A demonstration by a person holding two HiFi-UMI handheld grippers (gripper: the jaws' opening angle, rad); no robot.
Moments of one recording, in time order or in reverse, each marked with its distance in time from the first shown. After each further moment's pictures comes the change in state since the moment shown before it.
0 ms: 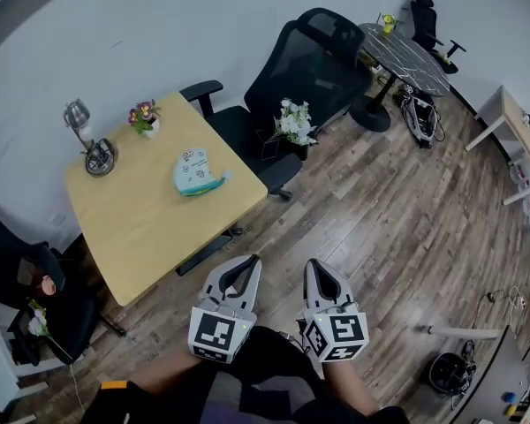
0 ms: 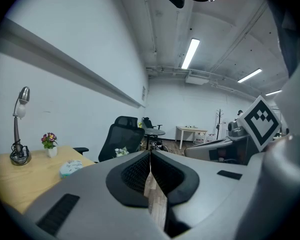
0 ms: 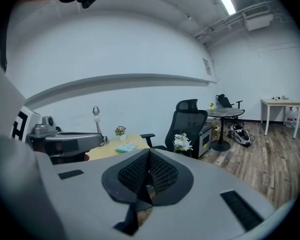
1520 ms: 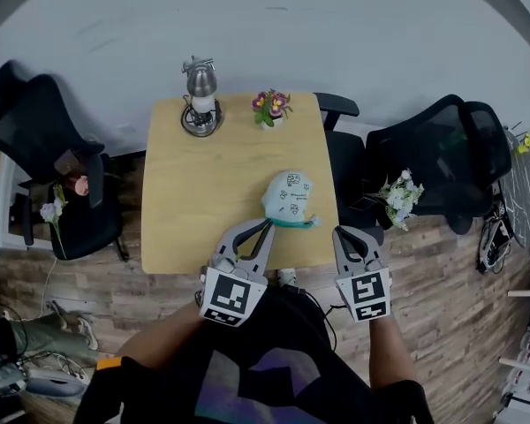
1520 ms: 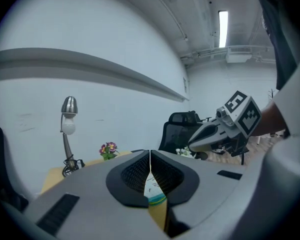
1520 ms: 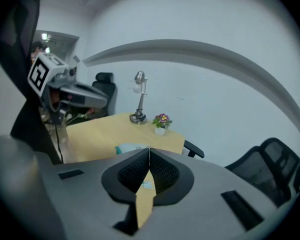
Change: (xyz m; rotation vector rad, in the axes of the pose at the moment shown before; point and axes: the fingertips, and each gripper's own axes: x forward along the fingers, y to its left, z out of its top) left arm 0.023 0.266 0.013 -0.012 0.065 0.548; right arm 0.295 0.112 0.063 -0.755 0.178 0.668
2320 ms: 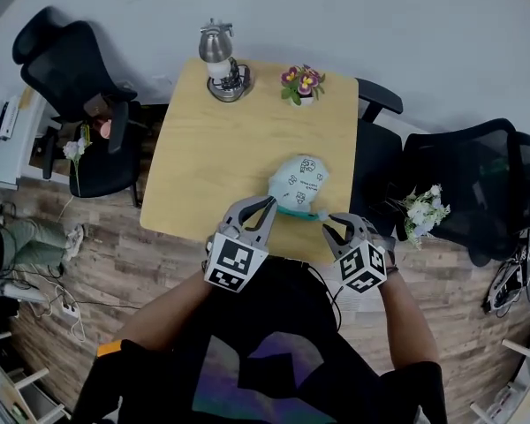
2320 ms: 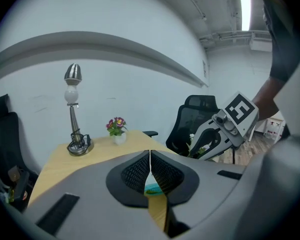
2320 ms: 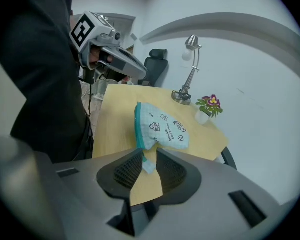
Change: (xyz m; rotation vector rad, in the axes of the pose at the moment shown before) left arm 0.059 0.003 -0.072 -0.100 0.193 0.169; right arm 0.083 0.011 -0.090 -0.488 0.140 0.487
